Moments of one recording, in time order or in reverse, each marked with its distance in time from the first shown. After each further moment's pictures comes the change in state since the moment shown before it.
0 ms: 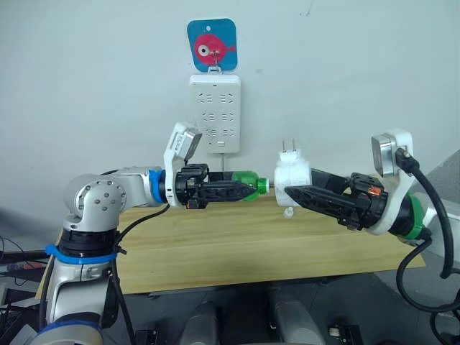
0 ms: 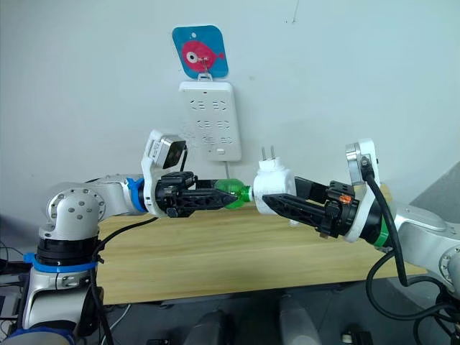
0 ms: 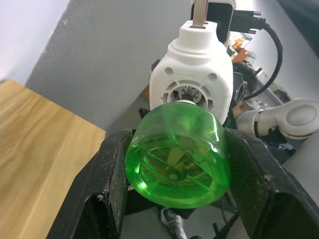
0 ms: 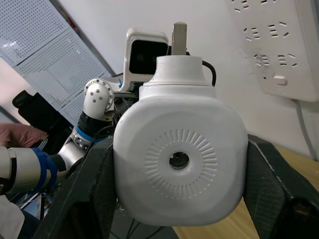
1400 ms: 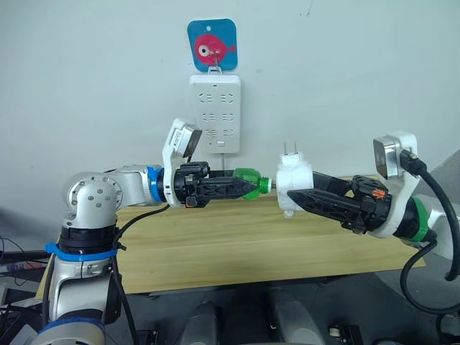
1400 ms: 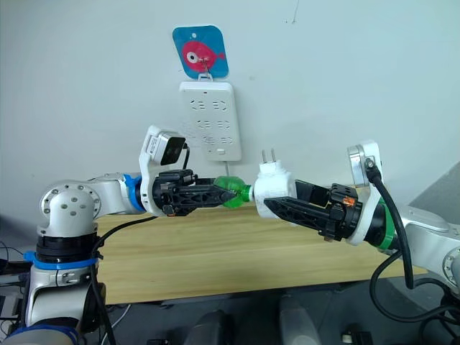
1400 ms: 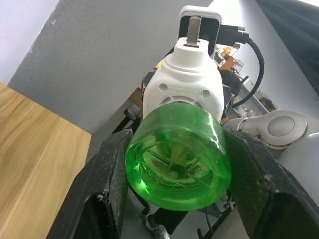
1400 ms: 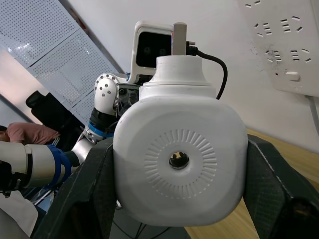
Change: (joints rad) left arm -0.026 -0.015 0.031 0.012 -0.086 0.071 0.062; right arm 0.024 -0.032 -0.002 0.006 0.014 -0.014 0.043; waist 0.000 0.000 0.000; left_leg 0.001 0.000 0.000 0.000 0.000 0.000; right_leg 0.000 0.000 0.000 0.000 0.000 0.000
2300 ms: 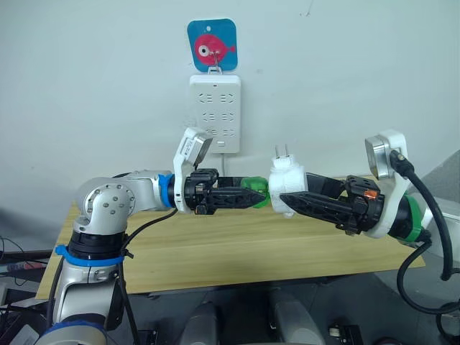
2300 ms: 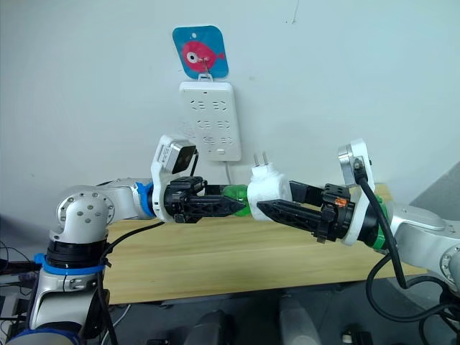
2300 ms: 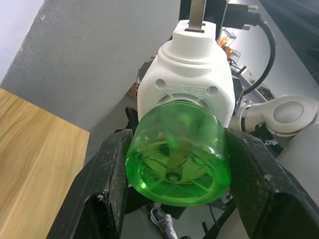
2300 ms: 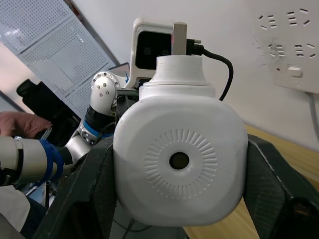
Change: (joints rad) left arm 0.033 -0.033 -0.072 -0.043 0.059 -0.094 -0.035; right arm -0.050 -0.028 0.041 -0.015 0.032 0.011 -0.076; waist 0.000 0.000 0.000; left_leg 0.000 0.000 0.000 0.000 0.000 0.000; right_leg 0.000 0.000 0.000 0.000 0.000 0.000
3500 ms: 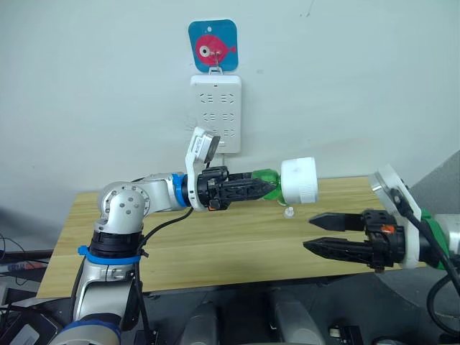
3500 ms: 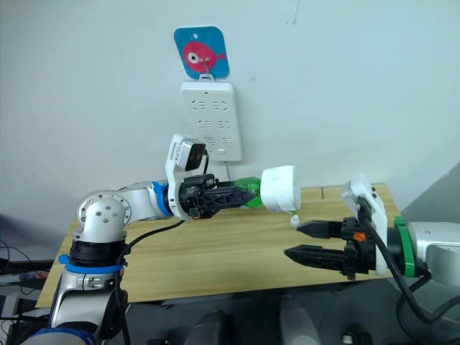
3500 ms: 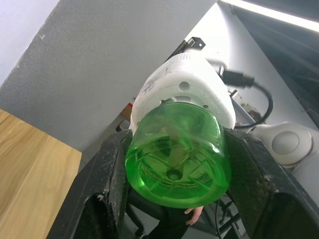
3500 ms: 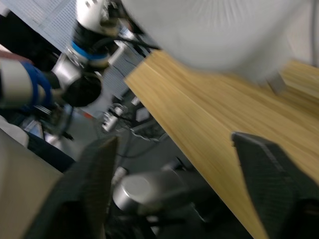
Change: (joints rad) left arm -0.003 -0.097 0.007 0.066 -0.035 -0.011 0.079; right arm 0.294 -0.264 -0.222 -0.065 -0.159 0.175 0.290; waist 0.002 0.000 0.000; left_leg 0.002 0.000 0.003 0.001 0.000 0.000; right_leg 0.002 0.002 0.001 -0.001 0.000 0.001
